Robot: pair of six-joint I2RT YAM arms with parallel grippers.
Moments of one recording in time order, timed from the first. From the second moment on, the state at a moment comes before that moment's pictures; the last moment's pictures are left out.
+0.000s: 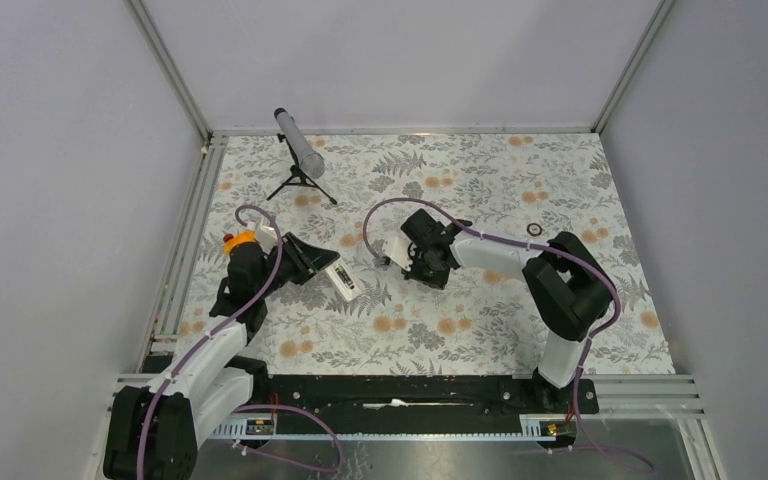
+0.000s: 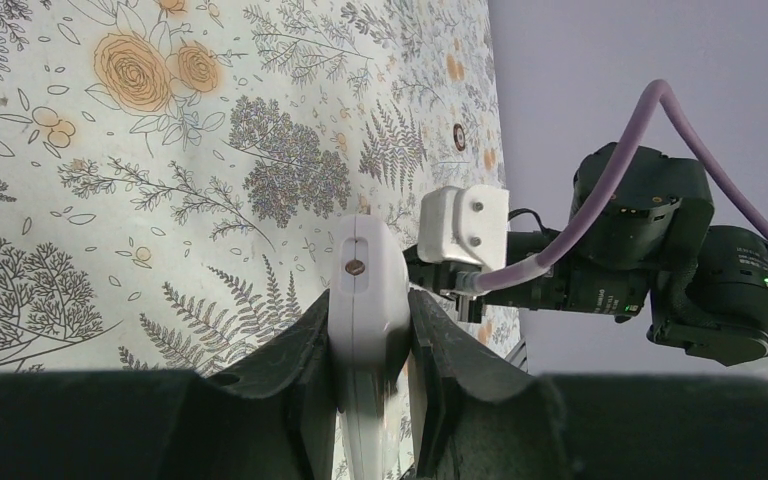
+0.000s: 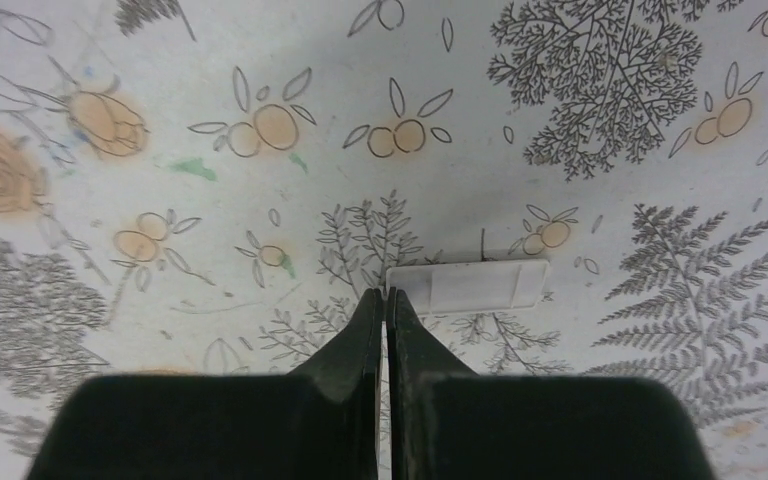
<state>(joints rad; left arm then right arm) -0.19 0.89 0.30 0.30 0.50 -0.96 0.75 1.81 1.12 -0.61 -0.05 -0.59</state>
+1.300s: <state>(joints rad) -0.18 0.79 0.29 0.25 0.47 -0.97 0.55 1.76 0.33 1.18 -0.76 1.27</state>
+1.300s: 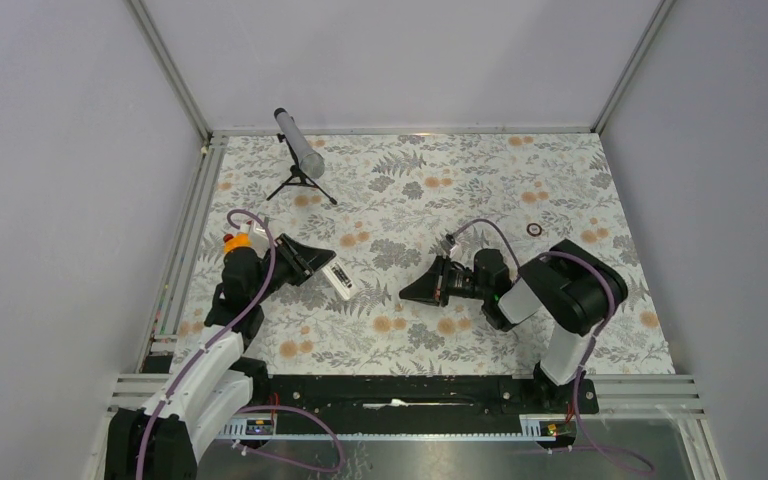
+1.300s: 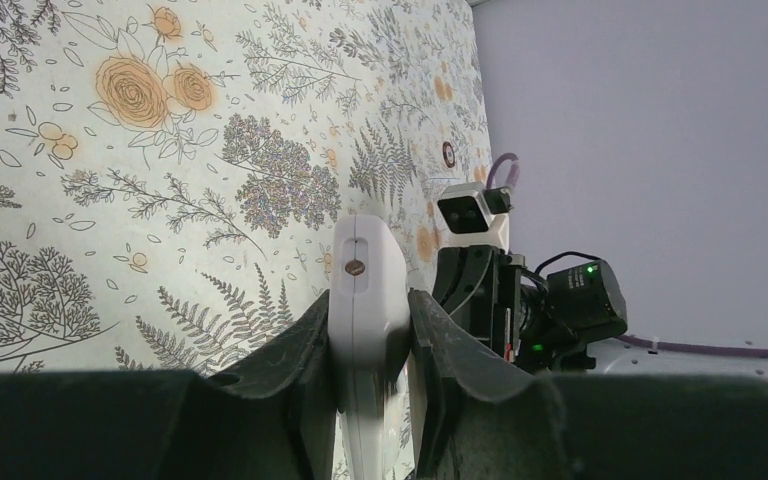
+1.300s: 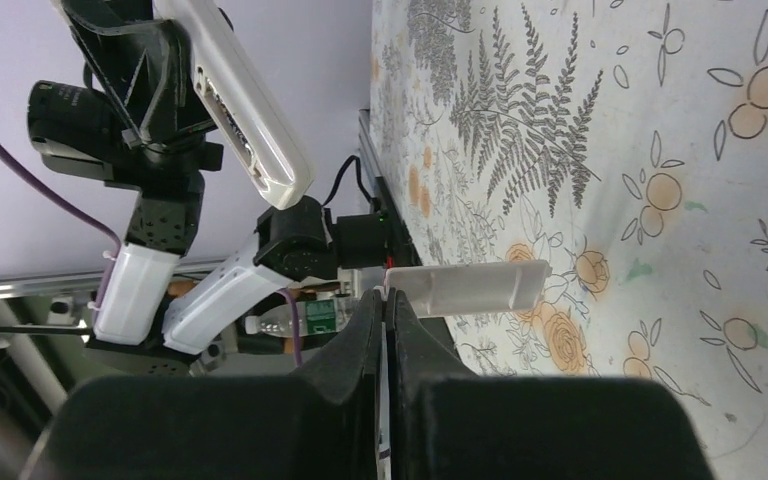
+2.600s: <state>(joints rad) -0.18 0.81 0.29 0.26 0.47 -0.97 0.32 2.02 0.18 1.44 -0.92 1.26</state>
